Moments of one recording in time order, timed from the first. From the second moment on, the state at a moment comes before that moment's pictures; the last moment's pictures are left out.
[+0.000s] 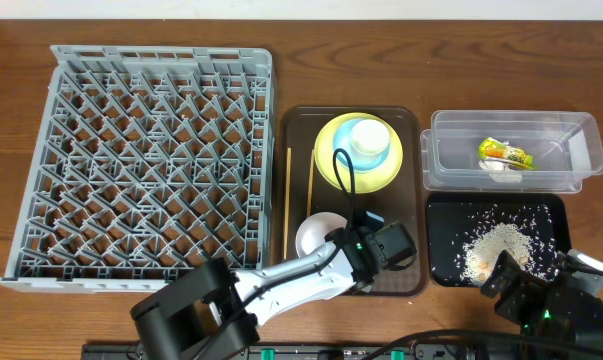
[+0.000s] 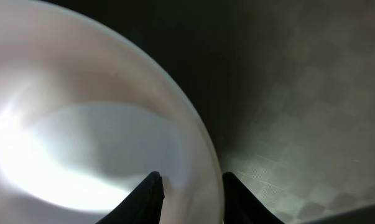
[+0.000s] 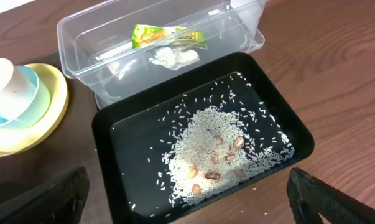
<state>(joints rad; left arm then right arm) -1.11 1.78 1.05 -0.67 -0.17 -0.68 0.04 0.25 0.73 -1.16 0.28 0.41</state>
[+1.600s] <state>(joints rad) -1.08 1.44 1.13 -0.71 -0.15 -0.61 0.04 0.25 0.73 -1.16 0.28 0.41</state>
